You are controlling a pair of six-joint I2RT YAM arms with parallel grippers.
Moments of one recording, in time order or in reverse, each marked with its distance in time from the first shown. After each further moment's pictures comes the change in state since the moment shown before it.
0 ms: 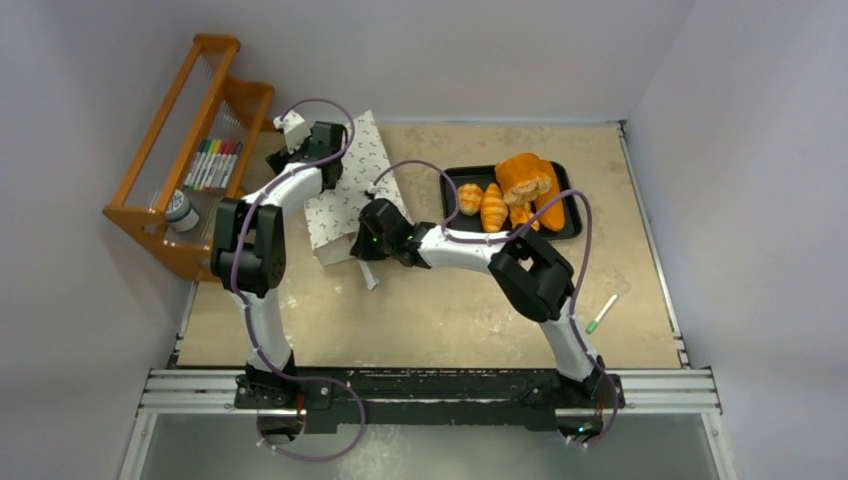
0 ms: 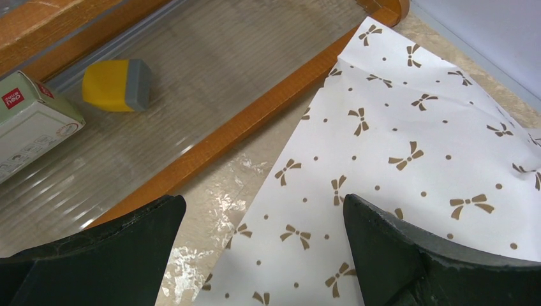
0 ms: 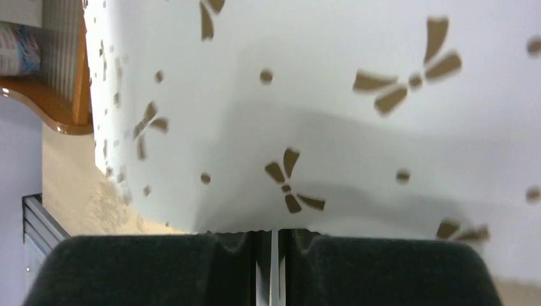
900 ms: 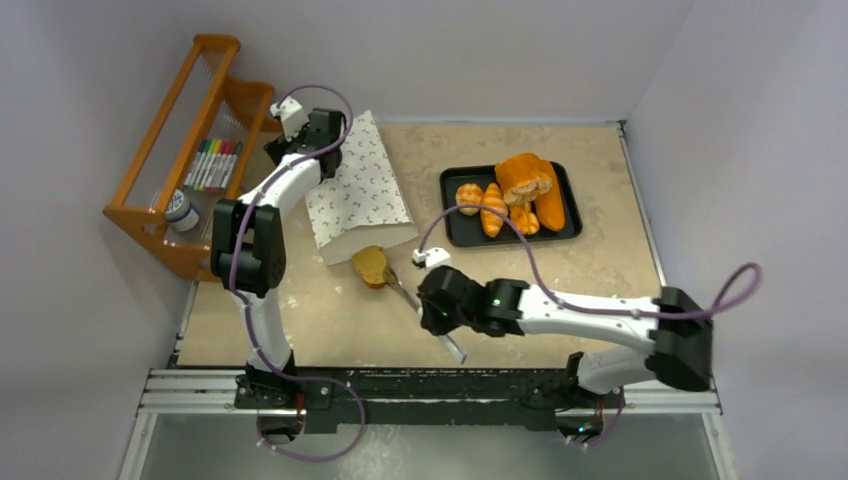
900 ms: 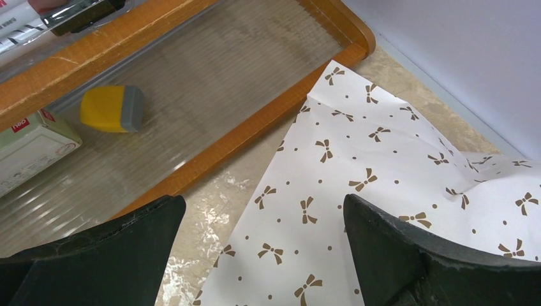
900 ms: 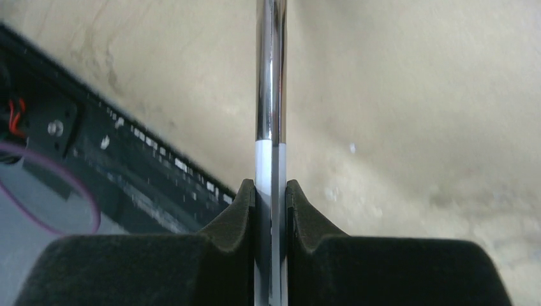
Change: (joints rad) left arm 0.000 0.000 0.103 -0.047 0.002 -0.002; right arm 0.235 -0.737 -0.600 -0.375 0.116 -0.145
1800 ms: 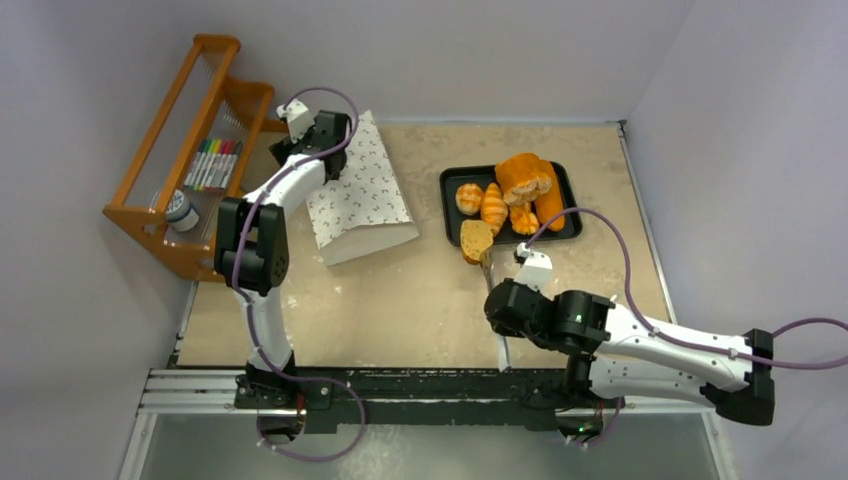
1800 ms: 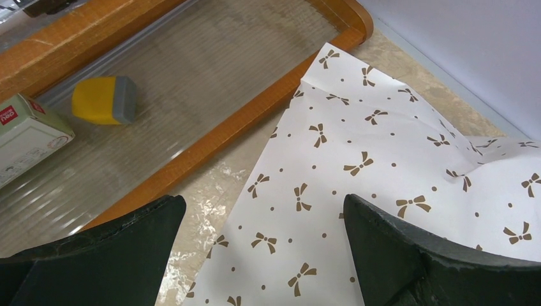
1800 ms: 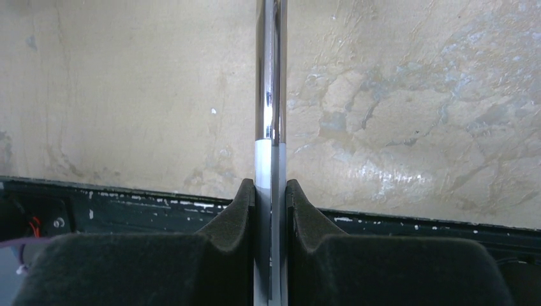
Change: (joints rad) left arm -0.021 0.015 0.005 -0.019 -0.004 -0.001; right arm 0.032 -0.537 -0.126 -0.571 0.339 0.569
